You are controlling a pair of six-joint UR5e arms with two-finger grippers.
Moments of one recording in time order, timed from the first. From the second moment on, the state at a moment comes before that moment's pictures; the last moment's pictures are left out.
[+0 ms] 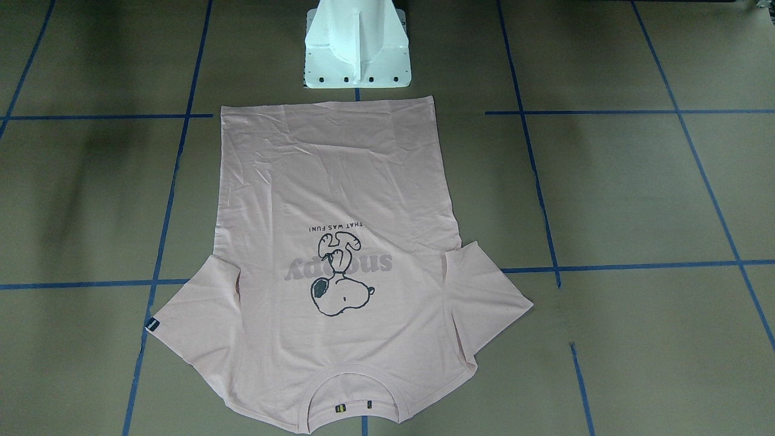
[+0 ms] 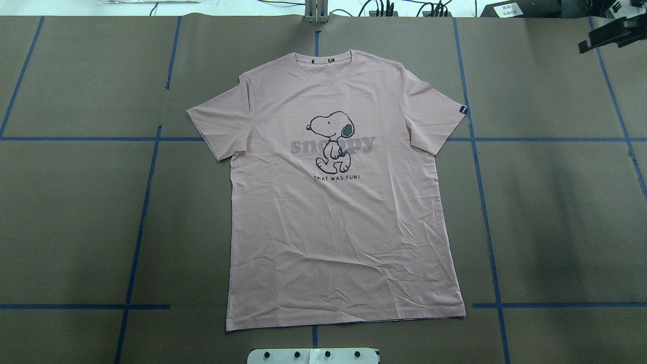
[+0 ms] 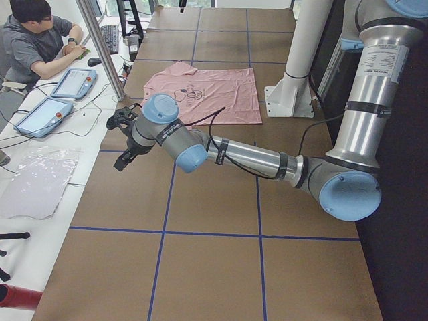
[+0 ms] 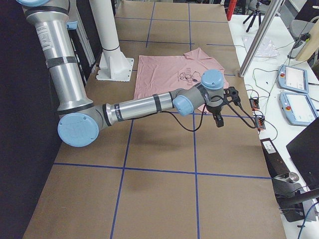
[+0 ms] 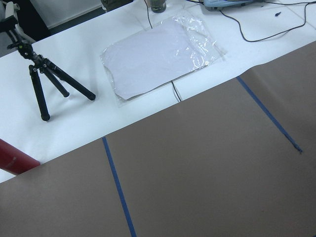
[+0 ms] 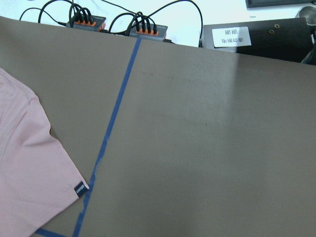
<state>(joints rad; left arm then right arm) -1.52 -1.76 -1.61 -2.18 -2.28 -0.13 1.30 -1.24 1.52 -1.10 2.26 0.50</state>
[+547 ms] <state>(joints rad) -1.51 -1.76 -1.62 -2.19 -2.28 -0.13 0.97 -1.09 1.31 -0.85 1.88 0.90</state>
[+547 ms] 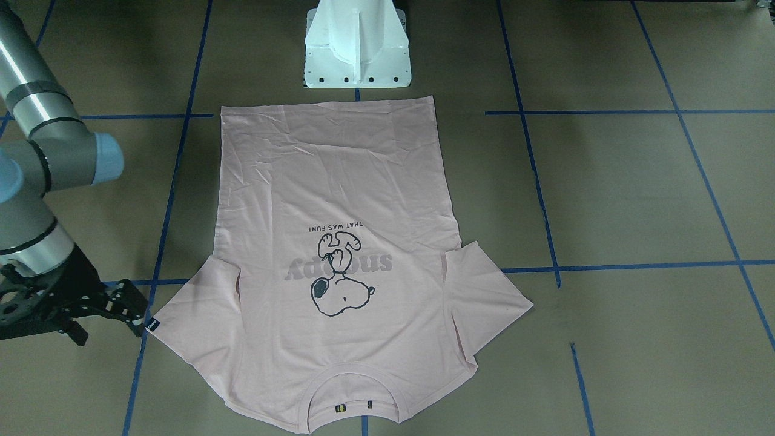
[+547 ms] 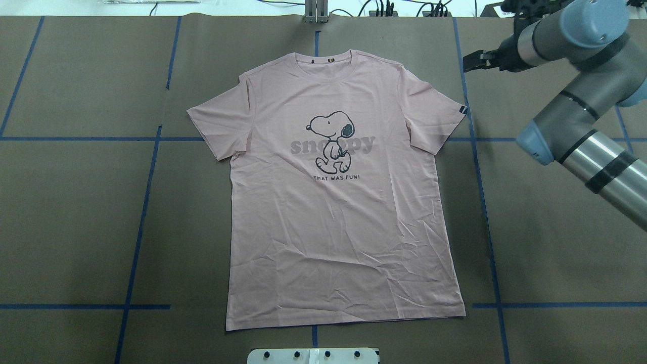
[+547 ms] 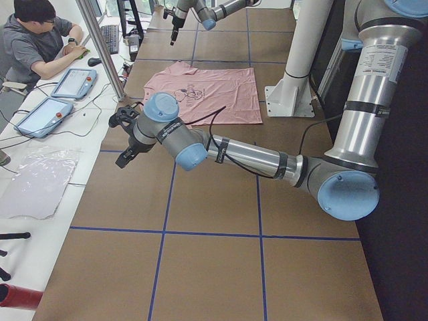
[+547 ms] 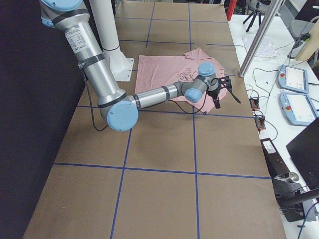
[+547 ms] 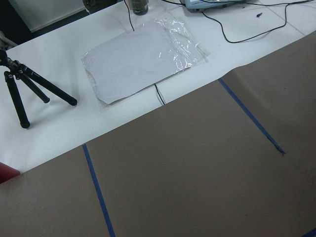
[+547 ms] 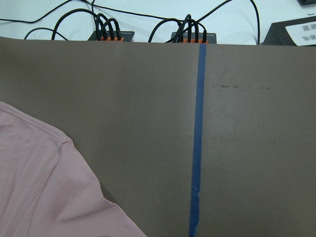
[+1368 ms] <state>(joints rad) -1.50 -1.76 -1.62 -2.20 -2.27 -0.13 0.87 -1.11 1.24 -0.78 1.78 0.96</state>
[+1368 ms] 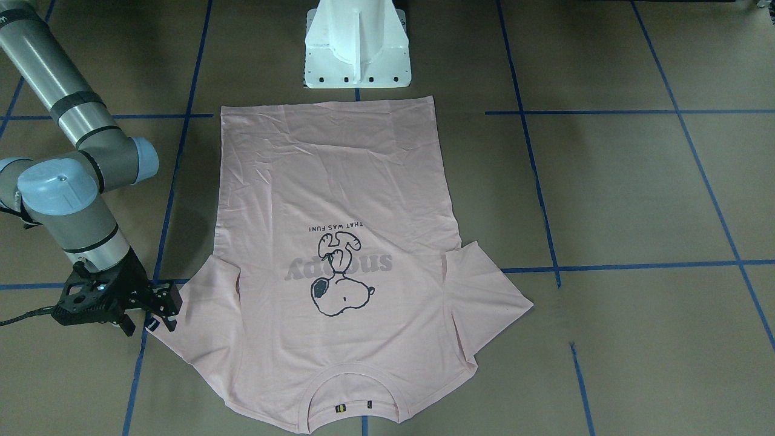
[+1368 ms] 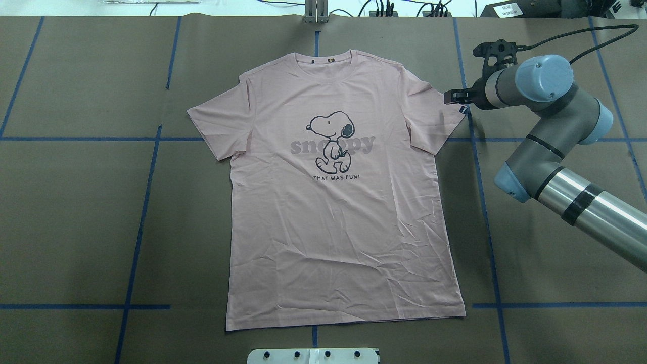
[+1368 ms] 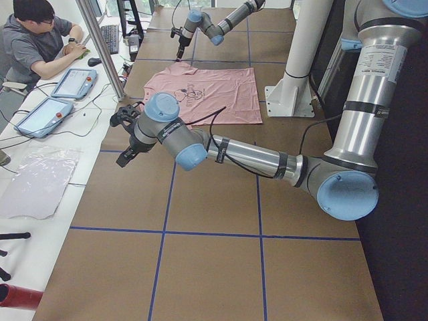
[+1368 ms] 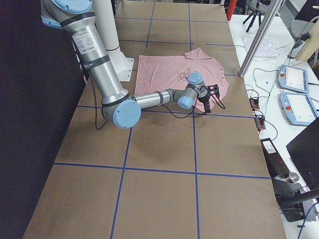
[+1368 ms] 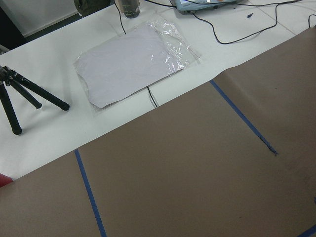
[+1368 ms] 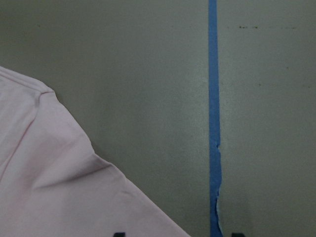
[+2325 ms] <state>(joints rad) -1.50 -1.75 -1.61 -2.23 -2.27 -0.13 0.85 -1.14 1.25 -0.77 1.75 0.99</state>
